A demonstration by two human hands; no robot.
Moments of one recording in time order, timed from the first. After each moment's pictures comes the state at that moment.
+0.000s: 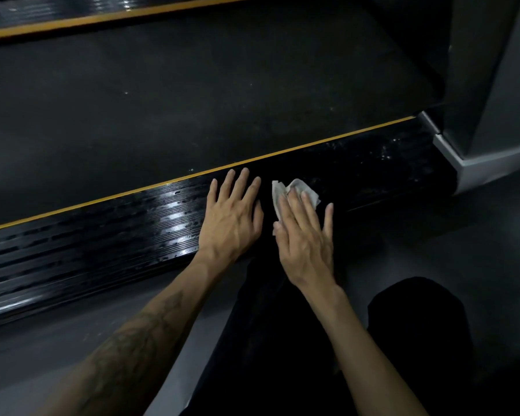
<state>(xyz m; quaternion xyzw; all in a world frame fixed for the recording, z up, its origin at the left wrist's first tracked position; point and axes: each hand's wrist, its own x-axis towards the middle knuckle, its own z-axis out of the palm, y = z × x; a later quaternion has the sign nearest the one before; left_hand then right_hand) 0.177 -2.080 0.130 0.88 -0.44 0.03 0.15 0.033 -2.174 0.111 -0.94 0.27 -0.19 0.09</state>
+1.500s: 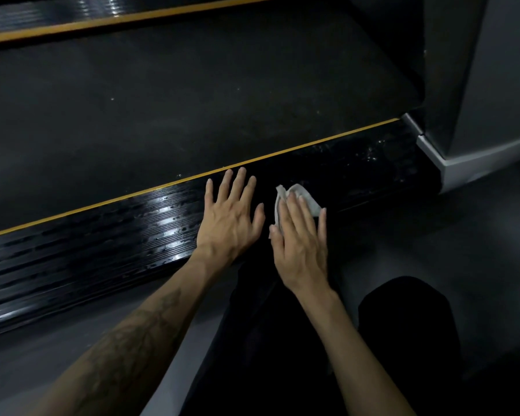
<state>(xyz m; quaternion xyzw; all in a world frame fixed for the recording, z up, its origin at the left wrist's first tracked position) 0.172 -2.097 0.133 0.88 -0.45 0.01 0.13 0.027 -2.176 0.111 -0.93 0.30 -0.18 0.10</state>
